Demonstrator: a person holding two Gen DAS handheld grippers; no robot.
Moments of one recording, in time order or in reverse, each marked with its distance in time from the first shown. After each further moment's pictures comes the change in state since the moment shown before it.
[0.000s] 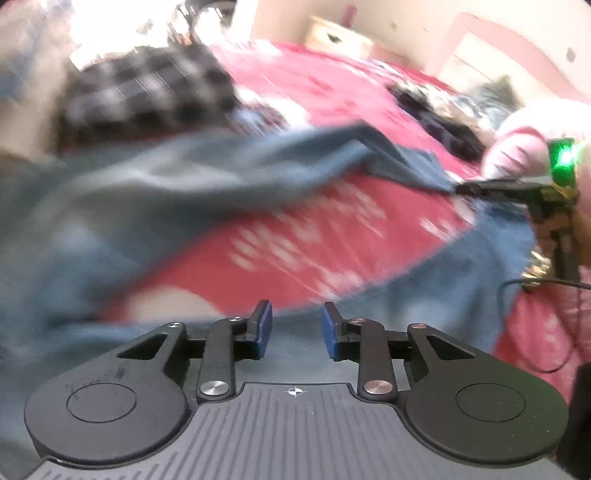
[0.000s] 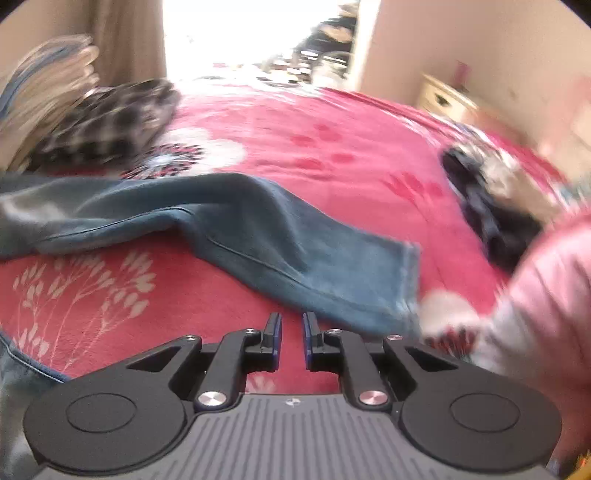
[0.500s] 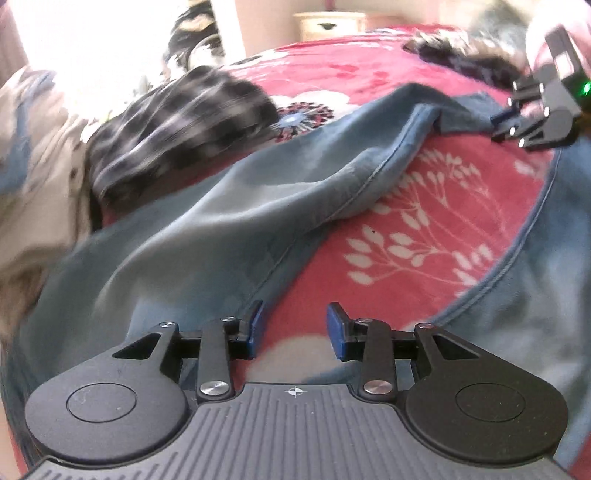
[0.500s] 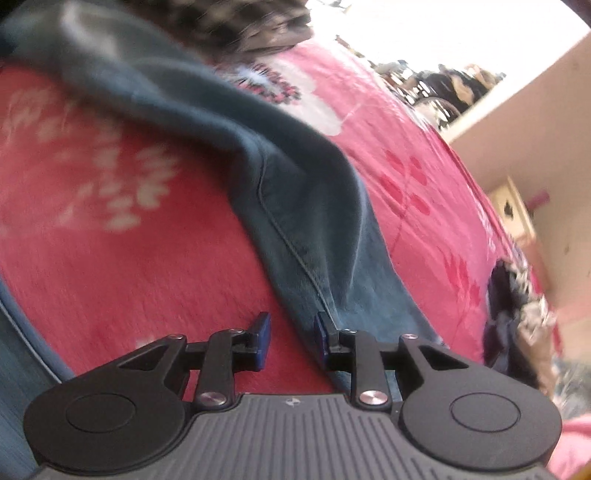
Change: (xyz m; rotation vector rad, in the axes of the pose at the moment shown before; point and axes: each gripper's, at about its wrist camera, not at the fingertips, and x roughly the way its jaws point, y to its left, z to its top) left arm 0.067 0.019 0.005 0.367 -0.002 0.231; right arm 0.069 0.047 -0.011 -0.629 0.038 -0.082
